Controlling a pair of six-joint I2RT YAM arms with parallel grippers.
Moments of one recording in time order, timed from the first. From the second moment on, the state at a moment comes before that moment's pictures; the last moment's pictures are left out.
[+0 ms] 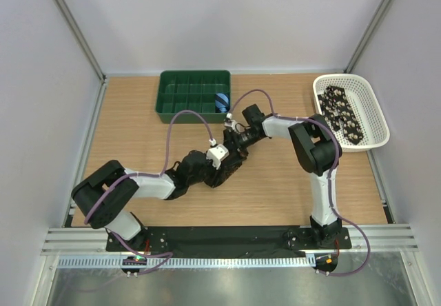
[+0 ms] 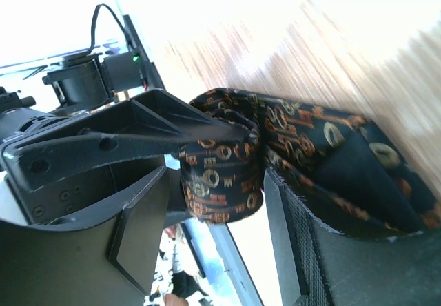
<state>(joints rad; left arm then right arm) -0.83 1.54 0.48 0.53 0.09 -0.05 0.48 2.12 1.31 -0.41 -1.06 0.31</state>
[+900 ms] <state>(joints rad) -0.85 1.69 0.86 0.00 0.01 -0.10 0.26 1.36 0.75 -0.18 -0.47 0.39</state>
